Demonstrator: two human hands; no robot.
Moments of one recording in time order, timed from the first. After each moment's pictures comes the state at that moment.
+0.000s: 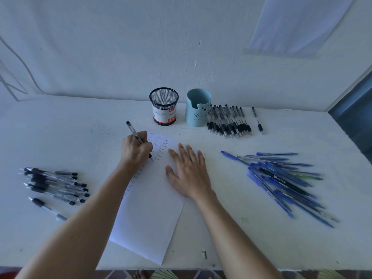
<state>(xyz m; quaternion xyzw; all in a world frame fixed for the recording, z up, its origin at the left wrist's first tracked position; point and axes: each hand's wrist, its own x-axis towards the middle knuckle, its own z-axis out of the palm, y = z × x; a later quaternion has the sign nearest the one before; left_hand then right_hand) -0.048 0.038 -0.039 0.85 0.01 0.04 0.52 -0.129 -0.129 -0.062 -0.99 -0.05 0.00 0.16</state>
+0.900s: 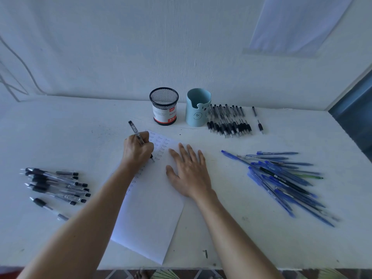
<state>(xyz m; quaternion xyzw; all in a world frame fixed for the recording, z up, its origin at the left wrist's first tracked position) -0.050 0.034 -0.038 0.86 -0.01 0.04 0.50 -0.128 -0.129 -0.062 -0.99 -0.05 0.01 0.16</state>
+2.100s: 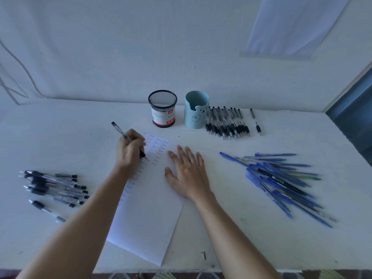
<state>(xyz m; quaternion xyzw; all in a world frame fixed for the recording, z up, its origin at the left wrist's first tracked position) -0.048 0.041 -0.037 0.72 0.06 0.04 0.69 -0.130 -0.129 -0.062 -0.99 -0.05 -0.01 0.16</state>
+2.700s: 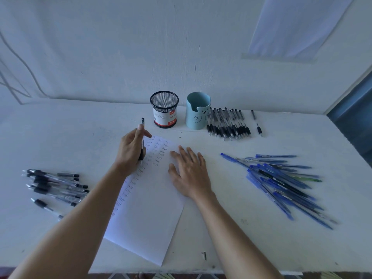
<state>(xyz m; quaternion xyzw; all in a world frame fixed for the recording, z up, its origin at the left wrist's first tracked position) -0.046 0.042 -0.031 0.71 0.01 0.00 0.71 -0.130 -0.131 -0.055 -0.98 -0.04 -0.02 0.21</state>
